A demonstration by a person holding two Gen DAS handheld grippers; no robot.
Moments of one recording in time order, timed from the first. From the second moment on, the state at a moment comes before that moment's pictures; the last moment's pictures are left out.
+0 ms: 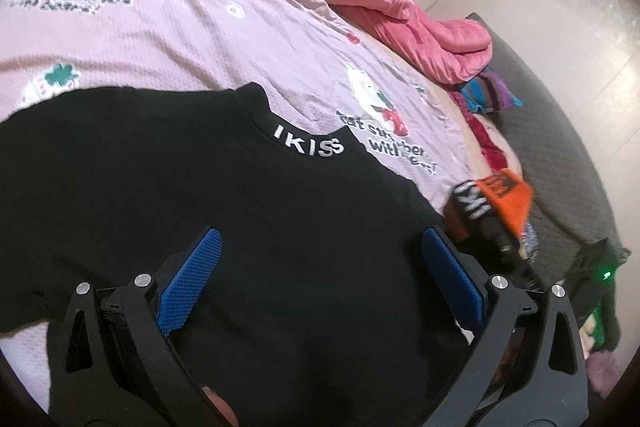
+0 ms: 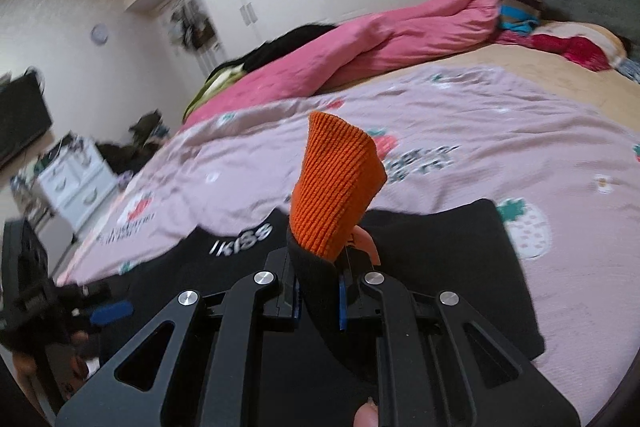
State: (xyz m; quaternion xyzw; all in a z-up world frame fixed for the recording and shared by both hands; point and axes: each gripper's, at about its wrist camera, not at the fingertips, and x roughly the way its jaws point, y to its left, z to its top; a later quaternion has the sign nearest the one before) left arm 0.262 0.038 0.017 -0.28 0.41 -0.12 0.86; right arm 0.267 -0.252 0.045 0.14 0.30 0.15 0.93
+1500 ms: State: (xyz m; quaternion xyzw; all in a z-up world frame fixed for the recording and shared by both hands) left arm 0.251 -0.004 0.048 -0.23 0.34 -0.21 0.89; right arm 0.246 -0.322 0.049 0.19 0.32 0.13 0.92
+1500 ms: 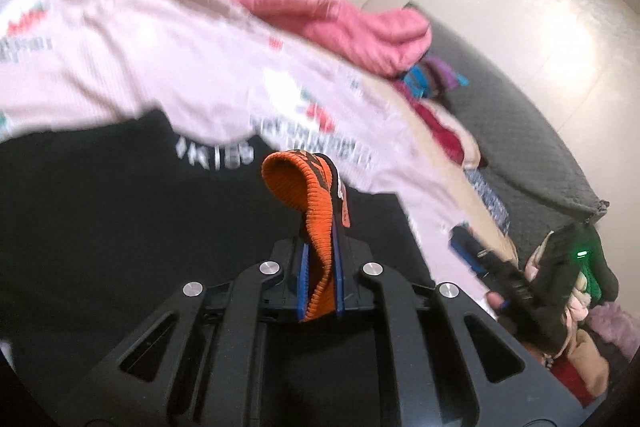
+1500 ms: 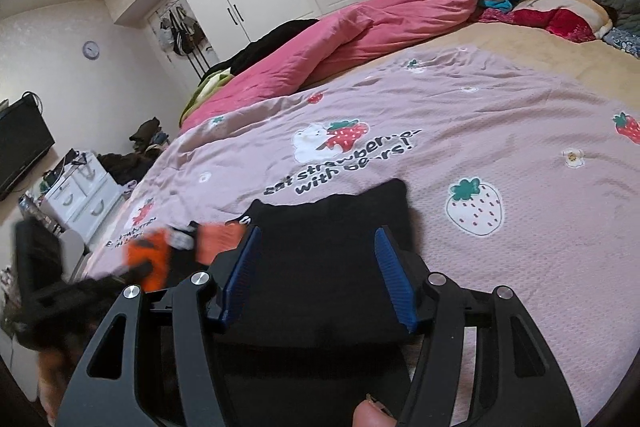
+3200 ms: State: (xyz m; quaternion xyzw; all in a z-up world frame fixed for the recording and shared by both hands) left arm 0.218 0.063 -0.029 -0.14 0.43 -0.01 0.89; right arm 0.265 -0.206 -0.013 -0.01 0.45 0.20 0.87
